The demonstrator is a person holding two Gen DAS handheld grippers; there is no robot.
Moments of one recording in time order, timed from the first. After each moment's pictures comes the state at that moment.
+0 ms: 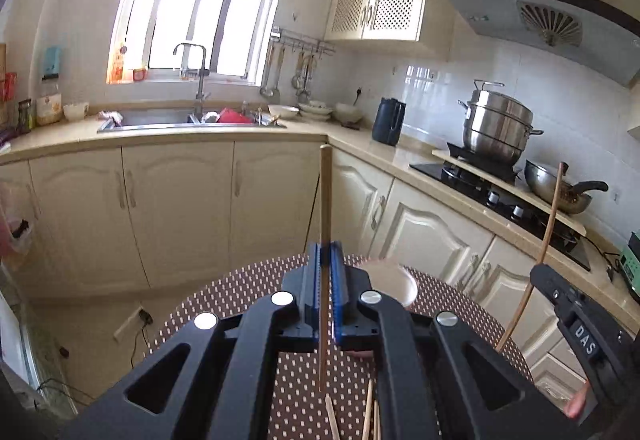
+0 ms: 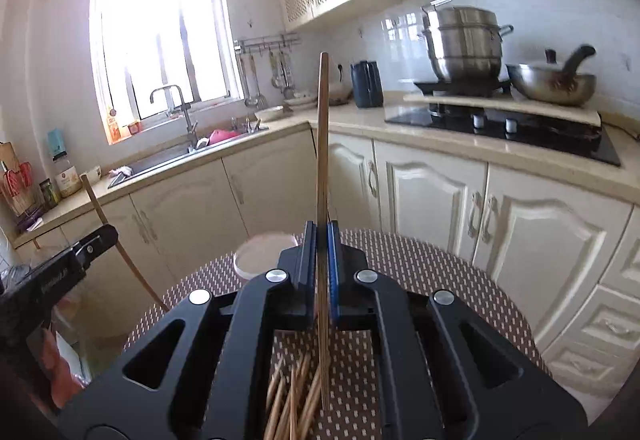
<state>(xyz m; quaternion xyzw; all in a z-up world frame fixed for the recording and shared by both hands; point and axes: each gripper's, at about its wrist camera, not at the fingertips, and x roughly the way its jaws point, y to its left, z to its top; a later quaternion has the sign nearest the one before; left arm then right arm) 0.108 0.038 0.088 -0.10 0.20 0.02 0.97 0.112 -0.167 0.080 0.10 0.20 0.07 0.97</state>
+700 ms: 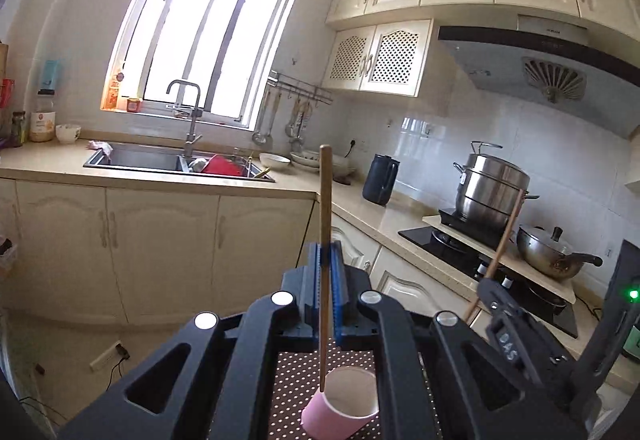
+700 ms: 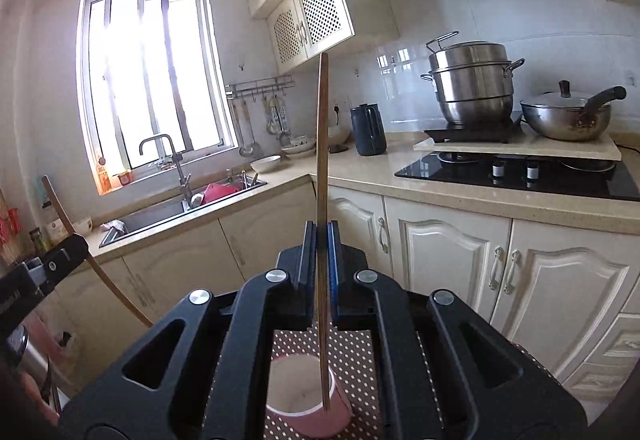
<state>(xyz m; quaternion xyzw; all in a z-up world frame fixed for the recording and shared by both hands) 0.164 0.038 0.163 -0.13 0.12 0.02 0.98 0.202 -0.140 0.133 0.13 0.13 0.06 0.98</state>
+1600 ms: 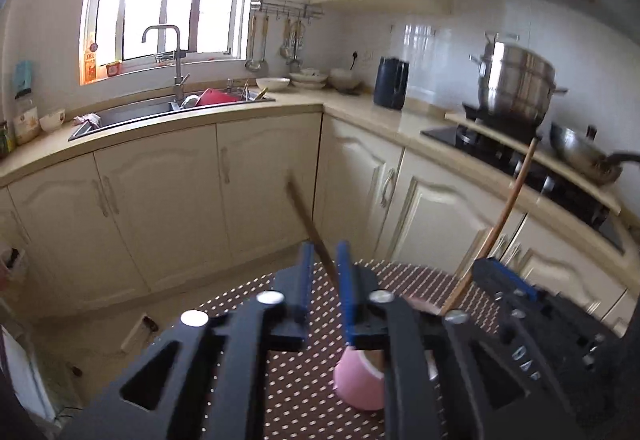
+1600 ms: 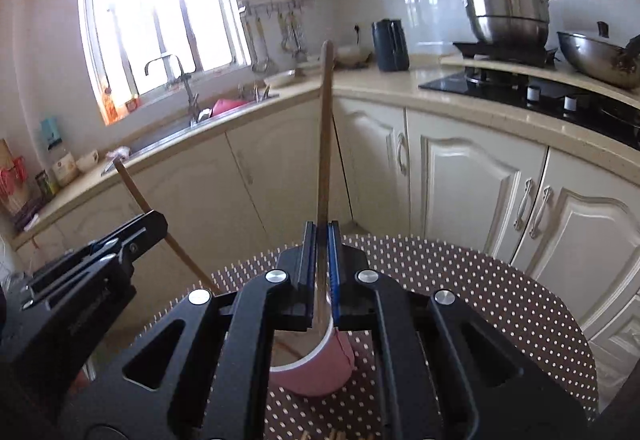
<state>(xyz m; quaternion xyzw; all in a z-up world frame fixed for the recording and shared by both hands) 0.235 0.029 0.055 -0.04 0.27 0.02 0.96 0.241 -0.119 0.044 0.10 0.27 0.10 0.95</state>
